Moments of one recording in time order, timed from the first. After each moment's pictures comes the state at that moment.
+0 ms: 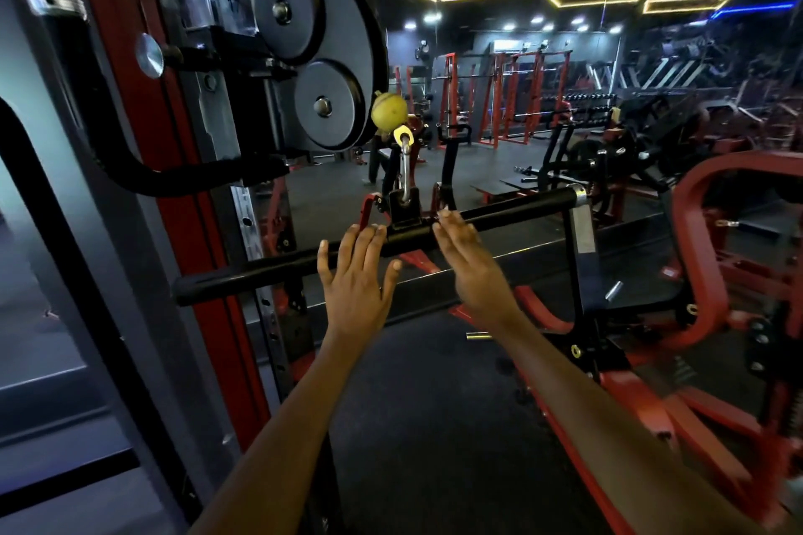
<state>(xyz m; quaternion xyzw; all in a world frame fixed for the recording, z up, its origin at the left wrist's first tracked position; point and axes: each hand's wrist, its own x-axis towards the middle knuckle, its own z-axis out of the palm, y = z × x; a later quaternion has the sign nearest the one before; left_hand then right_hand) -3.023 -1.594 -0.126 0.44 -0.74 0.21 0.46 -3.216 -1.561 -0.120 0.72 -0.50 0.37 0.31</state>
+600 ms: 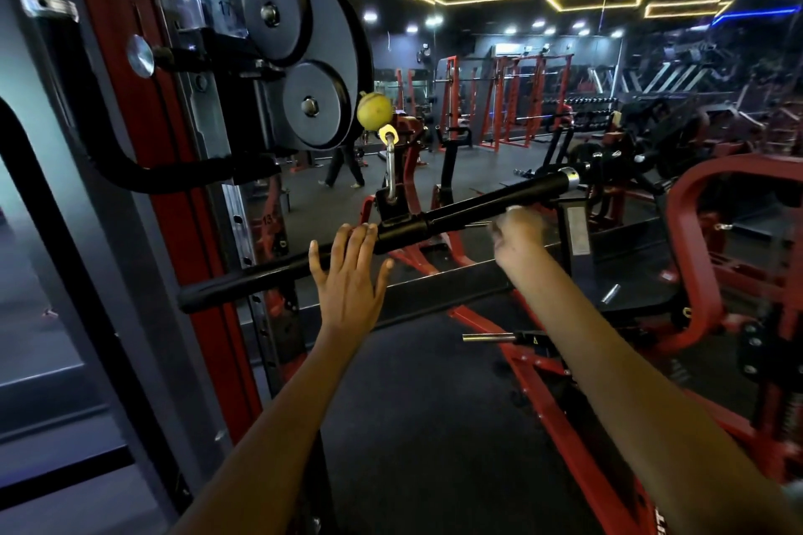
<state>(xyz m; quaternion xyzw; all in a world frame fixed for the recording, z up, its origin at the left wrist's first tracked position) -3.036 -1.592 -0.130 0.47 -0.72 0.25 0.45 -3.240 -1.538 -0.023 0.14 -0.46 0.77 -0.42</state>
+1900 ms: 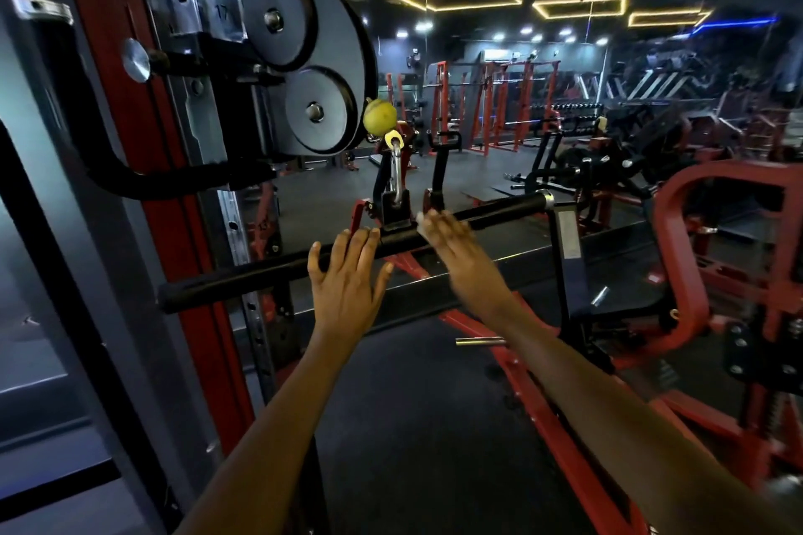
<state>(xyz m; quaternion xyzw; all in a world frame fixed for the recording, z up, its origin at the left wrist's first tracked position) -3.028 -1.597 -0.124 0.45 -0.72 0.32 0.43 -3.227 -1.563 -0.109 0.75 -0.49 0.35 0.27</state>
